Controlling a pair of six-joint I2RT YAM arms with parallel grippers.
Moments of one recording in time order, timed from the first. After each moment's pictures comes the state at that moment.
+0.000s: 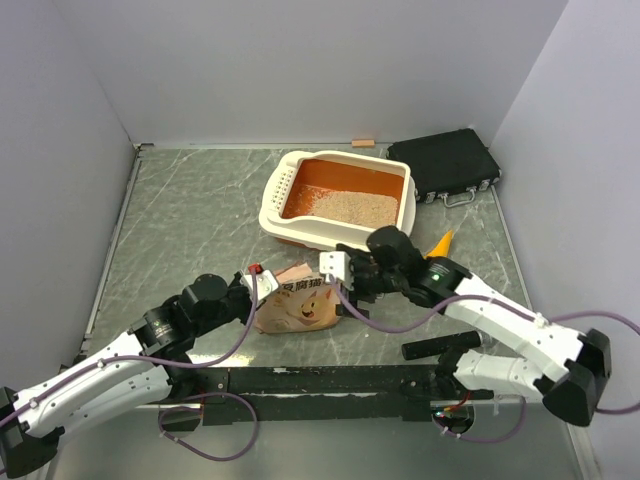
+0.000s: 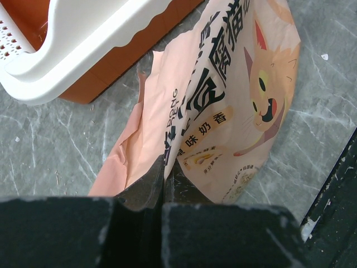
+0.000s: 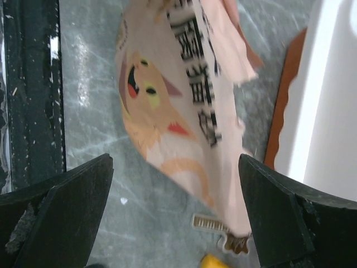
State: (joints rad) left arm -0.91 0.59 0.51 -0.31 -0.05 0.22; right arm 0.84 1.04 0.91 -0.57 -0.39 -0.60
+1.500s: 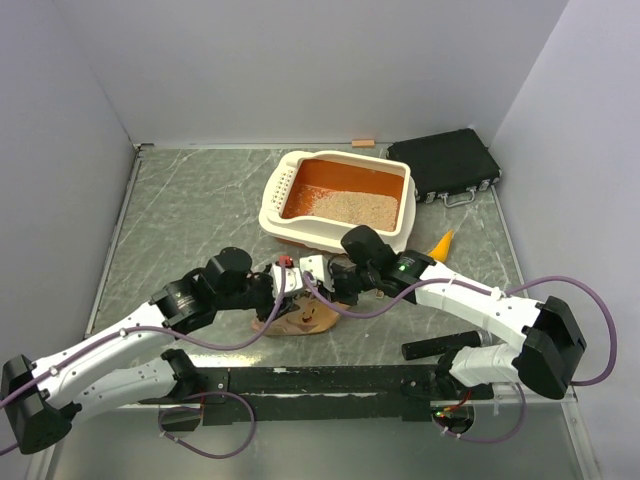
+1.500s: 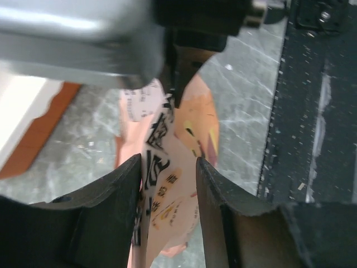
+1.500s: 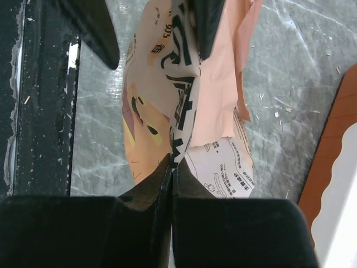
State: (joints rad) left arm -0.89 0.87 0.72 -0.36 0.33 0.30; right arm 0.87 1.26 0.91 -0.46 -0.51 -0.63
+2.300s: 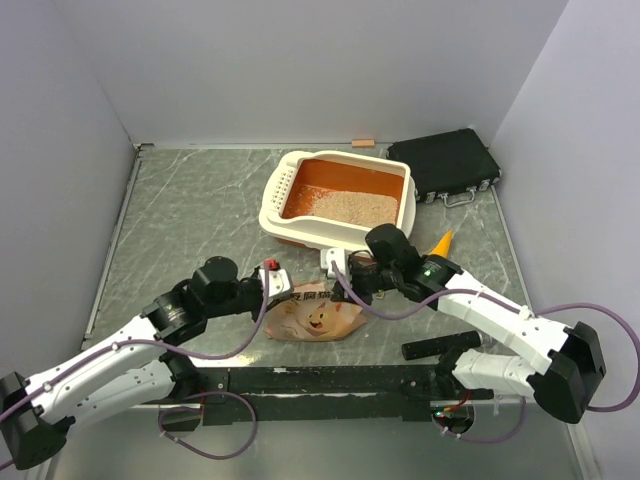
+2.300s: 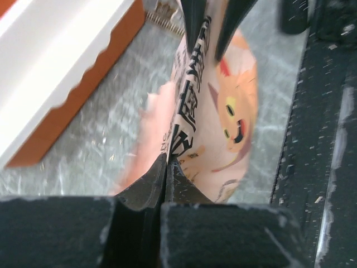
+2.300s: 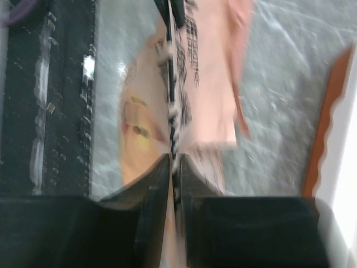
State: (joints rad) left arm -0.86 0.75 0.60 -0.24 0.31 0.28; right arm 0.79 1.11 0.86 -0.47 -0.59 -0.55
